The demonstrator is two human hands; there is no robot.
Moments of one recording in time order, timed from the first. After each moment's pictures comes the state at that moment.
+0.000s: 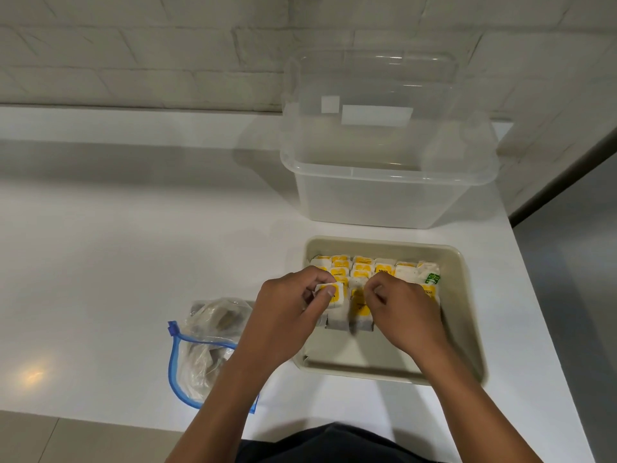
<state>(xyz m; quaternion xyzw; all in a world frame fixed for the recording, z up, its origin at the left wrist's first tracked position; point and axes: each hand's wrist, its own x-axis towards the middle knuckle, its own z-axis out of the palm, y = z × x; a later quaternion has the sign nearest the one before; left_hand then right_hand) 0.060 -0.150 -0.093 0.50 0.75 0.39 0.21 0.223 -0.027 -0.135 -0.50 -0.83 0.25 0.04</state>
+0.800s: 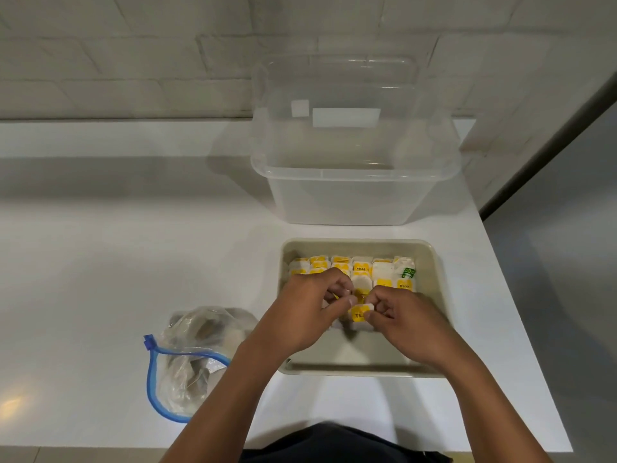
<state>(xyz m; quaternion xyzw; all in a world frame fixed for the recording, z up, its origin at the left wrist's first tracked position) 0.084 -0.110 -0.103 0.56 0.69 0.32 0.33 0.268 -0.026 -0.108 -0.45 -0.80 0.40 0.02</state>
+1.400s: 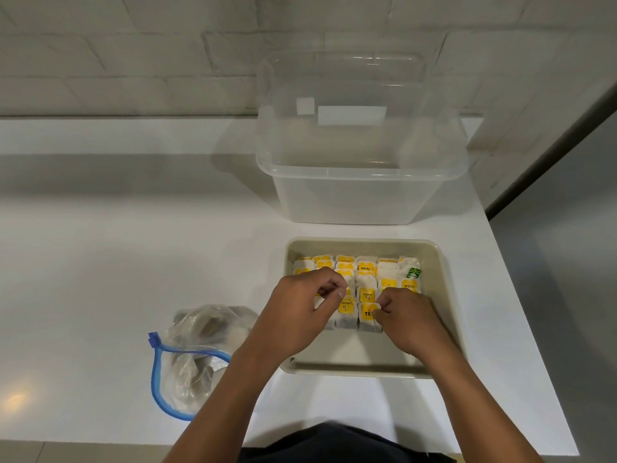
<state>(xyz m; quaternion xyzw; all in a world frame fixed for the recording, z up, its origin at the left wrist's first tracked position) 0.078 -0.122 -0.102 0.56 0.70 0.36 0.26 0.256 -0.018 -0.145 -0.56 -0.76 0.34 -0.01</state>
